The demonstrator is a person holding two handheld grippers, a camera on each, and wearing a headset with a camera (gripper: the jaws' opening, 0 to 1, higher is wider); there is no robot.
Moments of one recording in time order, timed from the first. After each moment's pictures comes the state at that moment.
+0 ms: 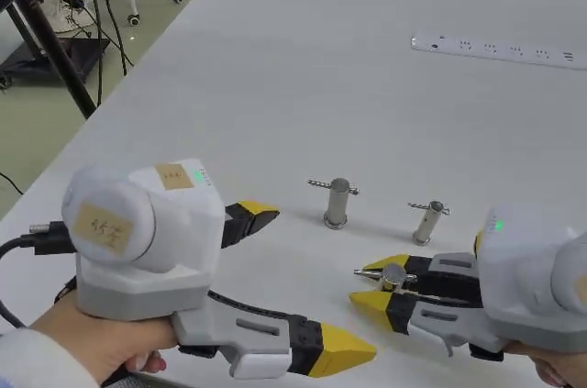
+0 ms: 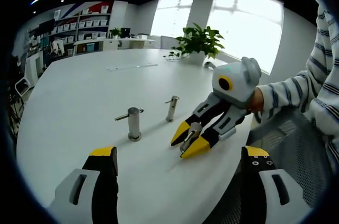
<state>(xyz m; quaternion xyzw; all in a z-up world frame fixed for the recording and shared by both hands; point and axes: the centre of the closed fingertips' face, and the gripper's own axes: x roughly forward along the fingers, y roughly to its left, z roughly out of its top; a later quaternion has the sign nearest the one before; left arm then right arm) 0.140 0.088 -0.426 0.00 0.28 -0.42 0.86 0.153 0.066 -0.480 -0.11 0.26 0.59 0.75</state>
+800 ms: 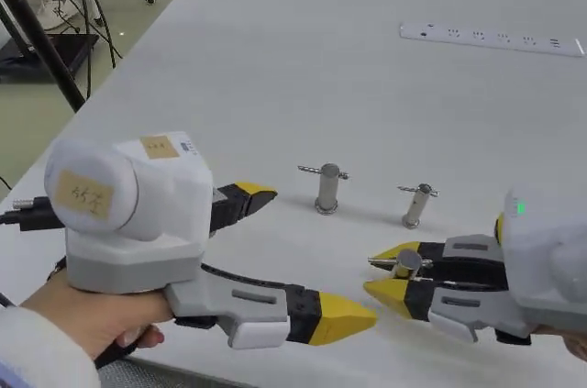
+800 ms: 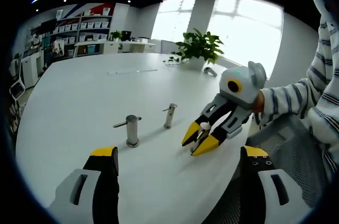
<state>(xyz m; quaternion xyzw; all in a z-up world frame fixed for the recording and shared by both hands) 0.144 0.083 -0.414 -0.01 0.27 -0.42 0.87 0.147 0.035 -0.460 -0.15 0.24 0.61 0.74</state>
